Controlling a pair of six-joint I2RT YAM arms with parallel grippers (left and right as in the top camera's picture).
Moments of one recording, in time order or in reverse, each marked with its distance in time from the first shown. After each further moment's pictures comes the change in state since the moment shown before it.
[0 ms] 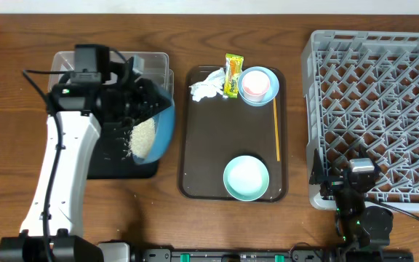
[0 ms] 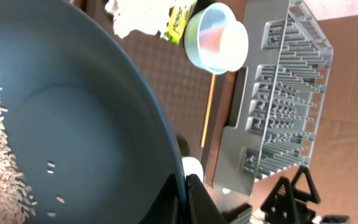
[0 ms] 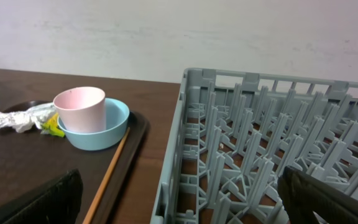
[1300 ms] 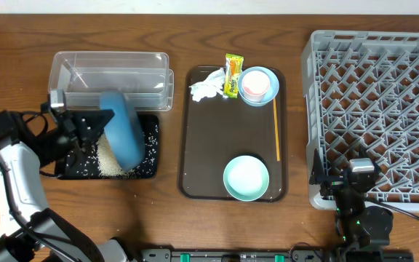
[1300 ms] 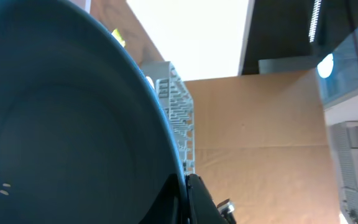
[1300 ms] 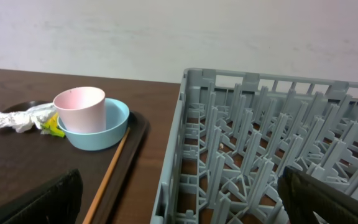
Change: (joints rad) left arm 0.609 0.000 -0.298 -0.038 0.731 0.458; right arm 0.000 0.000 0.000 0.000 0.000 0.000
